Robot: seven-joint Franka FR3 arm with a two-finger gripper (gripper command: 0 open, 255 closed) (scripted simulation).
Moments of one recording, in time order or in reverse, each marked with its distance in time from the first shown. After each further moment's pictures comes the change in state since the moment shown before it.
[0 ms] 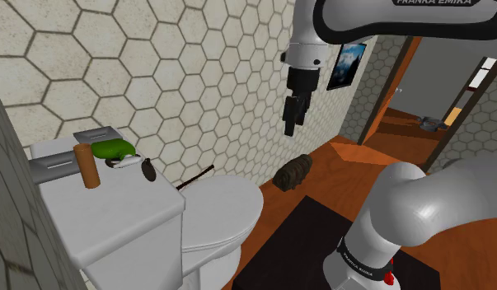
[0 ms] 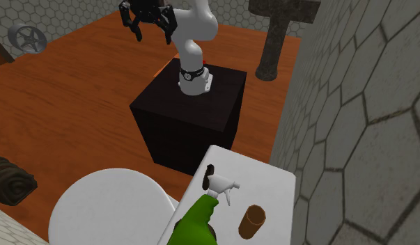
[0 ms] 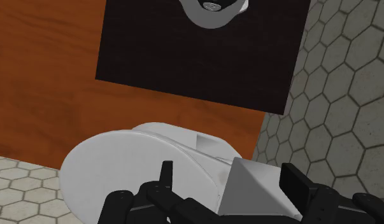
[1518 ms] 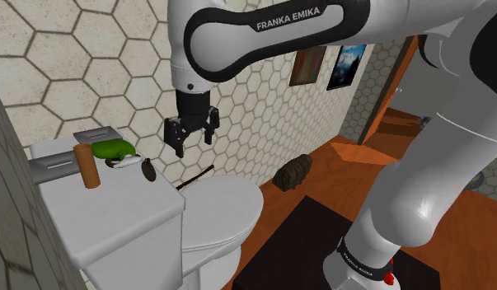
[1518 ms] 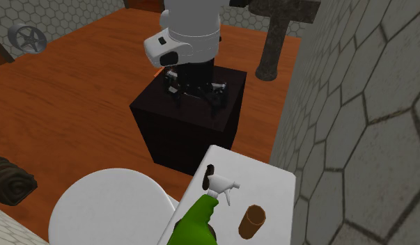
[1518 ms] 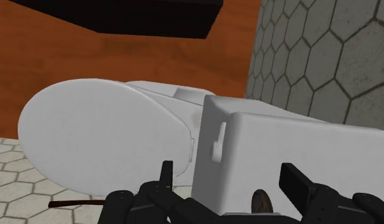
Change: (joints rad) arm 0.034 0.641 0.353 0.349 0.000 0.379 0.535
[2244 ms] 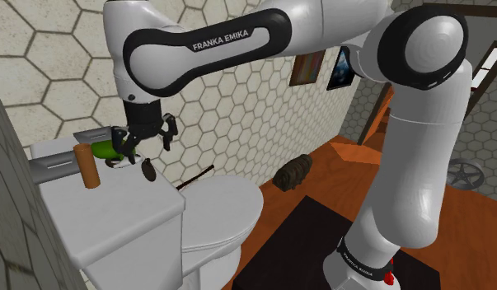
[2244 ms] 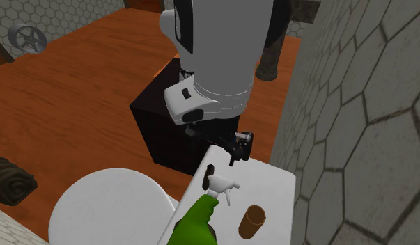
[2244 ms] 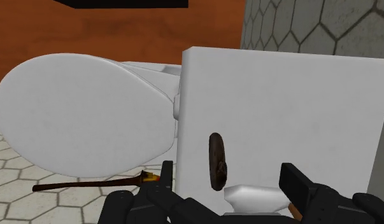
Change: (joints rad) arm 0.069 0.370 0.046 0.333 -0.195 0.023 0.242
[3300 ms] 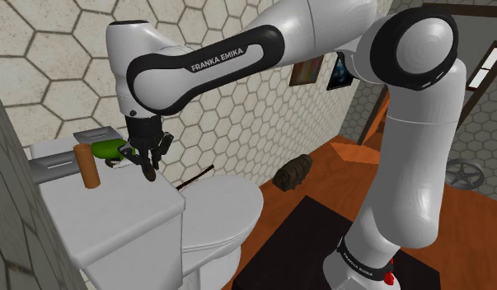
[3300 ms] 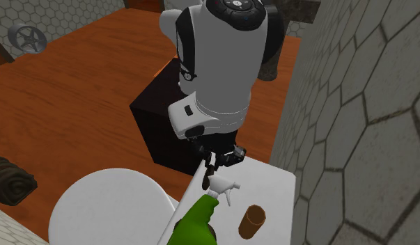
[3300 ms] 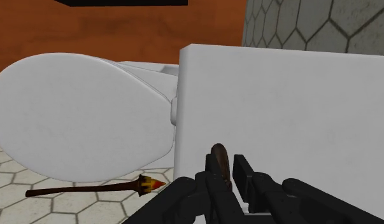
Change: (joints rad) arm 0.003 0.029 -0.005 -0.050 -0.019 0.076 0.018
